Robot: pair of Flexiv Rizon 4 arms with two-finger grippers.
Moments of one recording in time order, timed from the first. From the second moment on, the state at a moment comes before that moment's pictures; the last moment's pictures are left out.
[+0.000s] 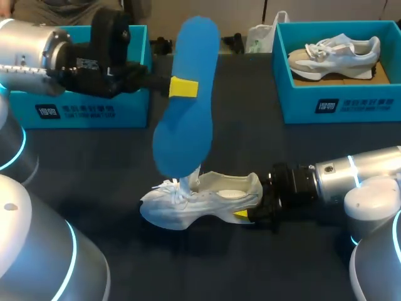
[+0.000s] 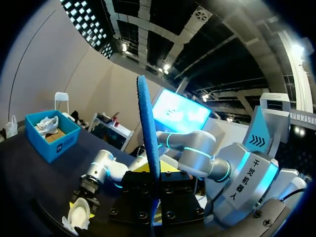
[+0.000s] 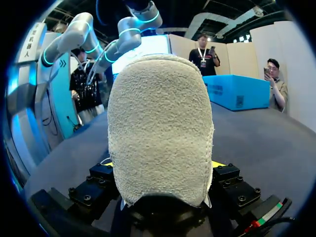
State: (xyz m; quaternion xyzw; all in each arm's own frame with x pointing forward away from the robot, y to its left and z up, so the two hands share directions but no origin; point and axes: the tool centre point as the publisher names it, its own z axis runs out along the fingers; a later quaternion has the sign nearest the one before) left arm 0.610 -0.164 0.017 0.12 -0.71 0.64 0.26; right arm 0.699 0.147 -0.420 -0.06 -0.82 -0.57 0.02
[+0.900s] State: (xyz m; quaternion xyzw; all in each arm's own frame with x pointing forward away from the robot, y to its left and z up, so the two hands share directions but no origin) left arm 0.599 -0.151 0.023 0.12 -0.69 0.67 0.25; right arm 0.699 0.147 -0.420 -0.06 -0.82 -0.57 0.02
